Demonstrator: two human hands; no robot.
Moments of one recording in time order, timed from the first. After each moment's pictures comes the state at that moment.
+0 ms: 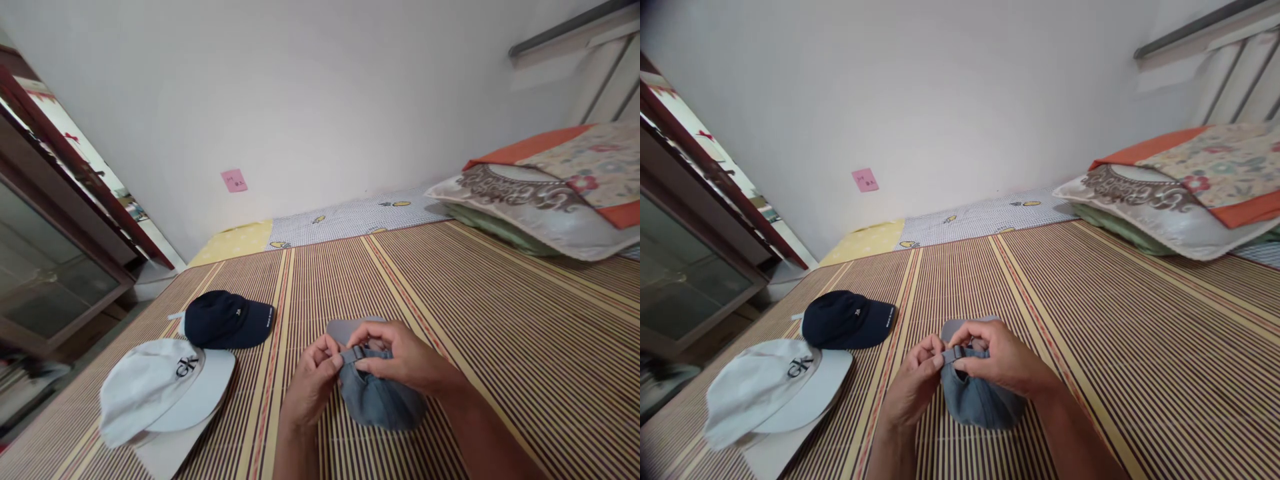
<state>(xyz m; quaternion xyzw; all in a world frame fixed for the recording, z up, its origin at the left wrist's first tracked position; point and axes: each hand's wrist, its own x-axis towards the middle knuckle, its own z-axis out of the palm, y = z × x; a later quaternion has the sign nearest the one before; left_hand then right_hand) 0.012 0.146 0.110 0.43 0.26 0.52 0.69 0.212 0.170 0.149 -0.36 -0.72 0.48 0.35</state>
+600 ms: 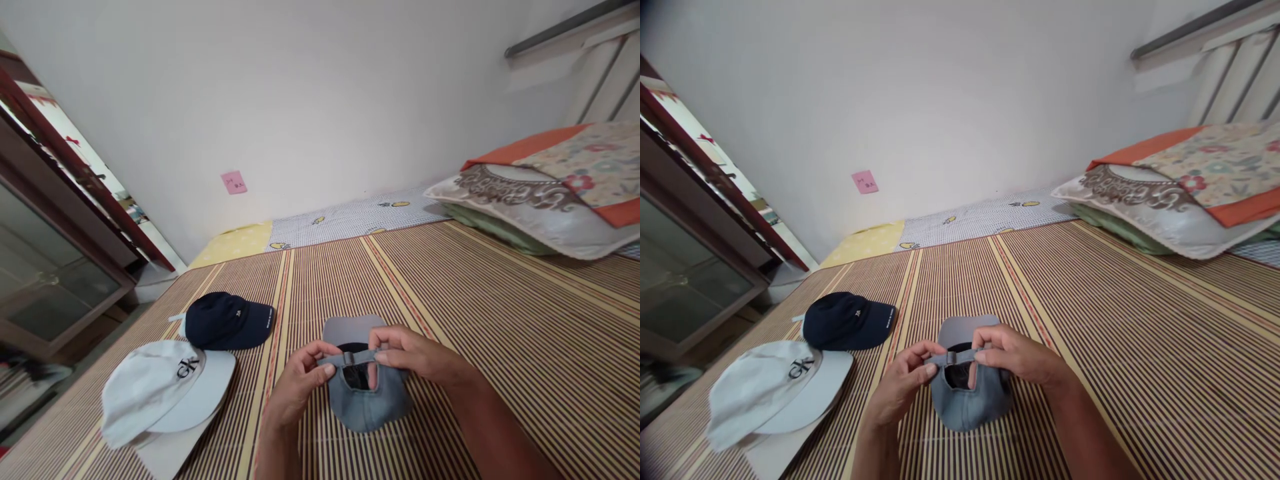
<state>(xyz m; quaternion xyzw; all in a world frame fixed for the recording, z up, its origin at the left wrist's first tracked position) -0.026 0.145 0.110 0.54 0.38 0.43 0.62 0.240 0.183 0.129 -0.21 -0.67 0.66 0.28</state>
